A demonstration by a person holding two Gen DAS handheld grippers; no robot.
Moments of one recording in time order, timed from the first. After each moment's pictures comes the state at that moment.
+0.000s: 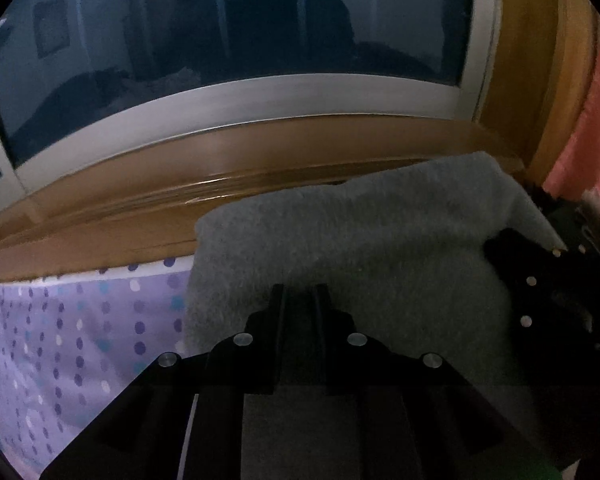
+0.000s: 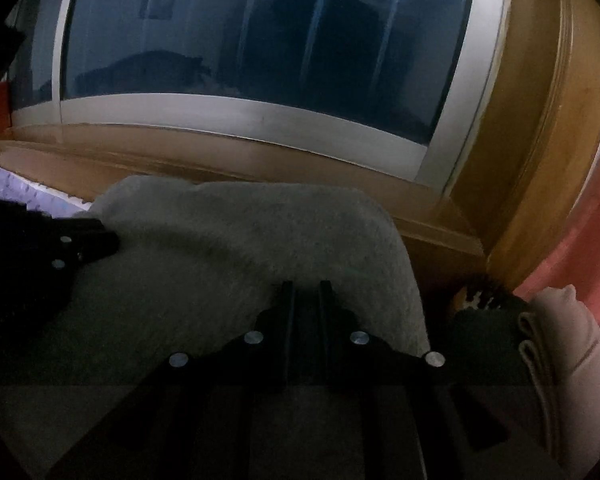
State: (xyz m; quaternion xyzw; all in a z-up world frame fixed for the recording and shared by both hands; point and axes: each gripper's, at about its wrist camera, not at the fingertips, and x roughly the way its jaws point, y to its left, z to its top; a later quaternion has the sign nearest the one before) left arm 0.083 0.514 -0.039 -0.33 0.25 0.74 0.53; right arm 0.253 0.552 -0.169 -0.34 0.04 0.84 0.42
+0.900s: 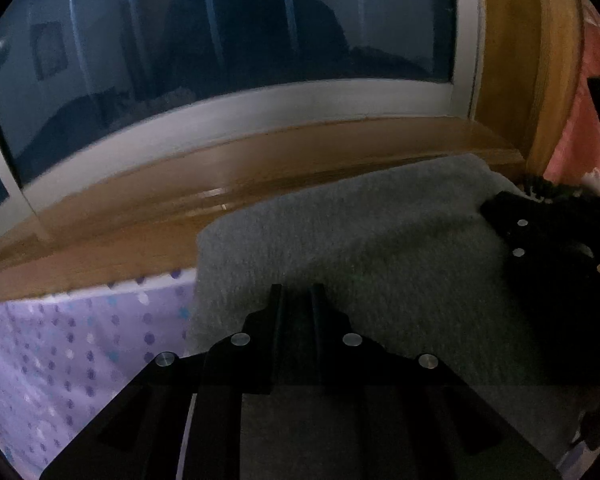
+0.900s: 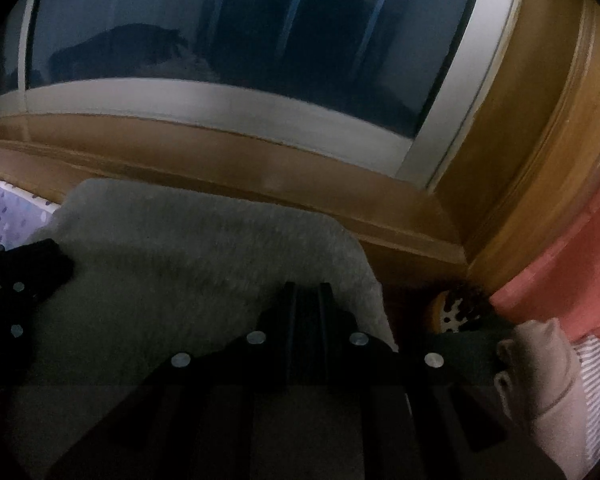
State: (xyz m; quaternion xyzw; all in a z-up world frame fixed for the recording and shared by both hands) left arm 0.074 0.487 -0.028 -0.28 0.26 0.76 0.53; right arm 0.242 0.547 -0.153 -0.38 0.05 0.80 0.46
